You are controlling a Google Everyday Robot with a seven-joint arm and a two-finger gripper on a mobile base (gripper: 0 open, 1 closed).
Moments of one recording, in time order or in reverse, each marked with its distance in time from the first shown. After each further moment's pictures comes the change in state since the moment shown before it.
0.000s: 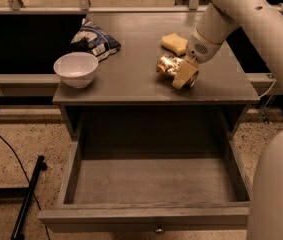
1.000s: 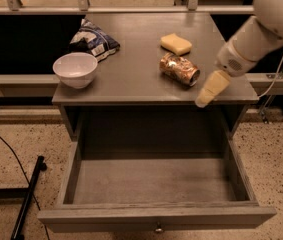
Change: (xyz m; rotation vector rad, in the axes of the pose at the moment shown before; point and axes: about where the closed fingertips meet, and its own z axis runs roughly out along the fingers) arm 0.062 0.014 -0.028 0.117 -0.089 0.022
